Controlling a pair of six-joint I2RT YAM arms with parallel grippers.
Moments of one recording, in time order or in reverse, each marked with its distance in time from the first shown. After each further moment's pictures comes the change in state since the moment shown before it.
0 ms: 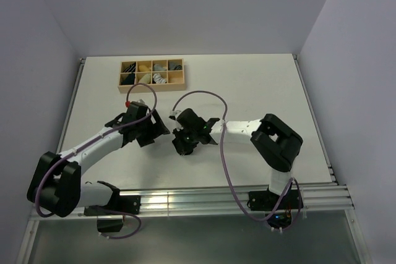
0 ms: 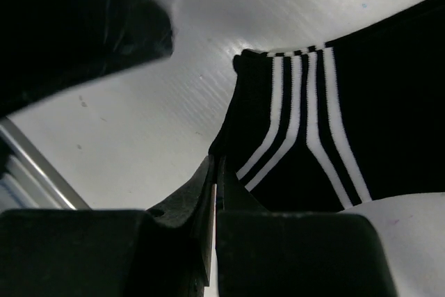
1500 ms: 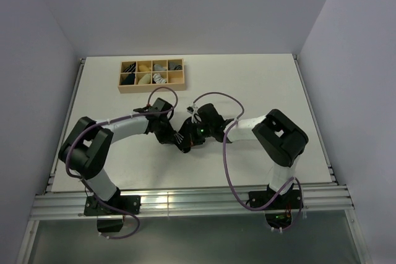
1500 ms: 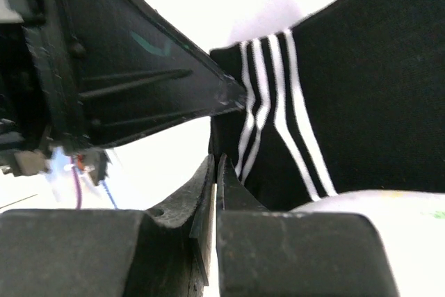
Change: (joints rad) left arm -0.146 0.378 0.200 -0.056 0.015 -0.142; right arm -0.211 -0.001 -0.214 0.423 -0.370 0.266
